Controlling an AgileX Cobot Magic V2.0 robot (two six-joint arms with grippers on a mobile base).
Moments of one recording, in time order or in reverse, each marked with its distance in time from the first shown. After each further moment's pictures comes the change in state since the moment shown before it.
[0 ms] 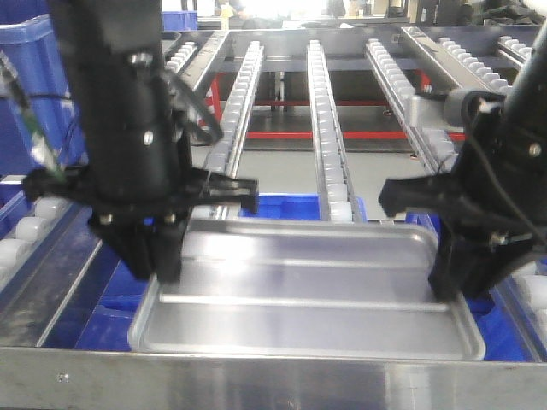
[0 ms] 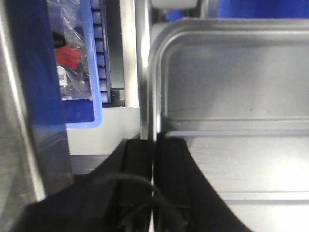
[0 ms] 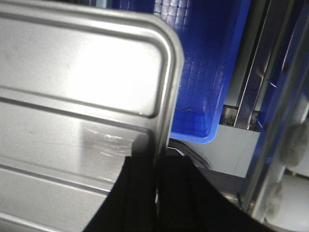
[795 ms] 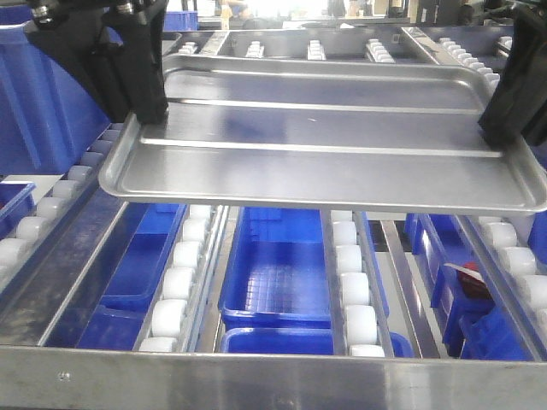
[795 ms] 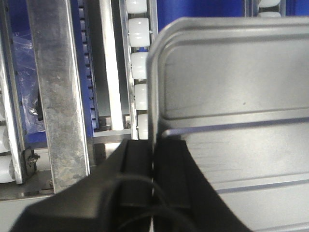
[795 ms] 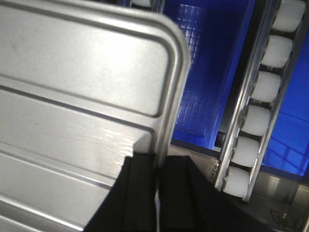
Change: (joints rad) left arm -0.064 -0.287 -0.125 0.010 0.229 0.031; right arm -0.006 -0.342 -0.128 -0.042 0.312 0.010
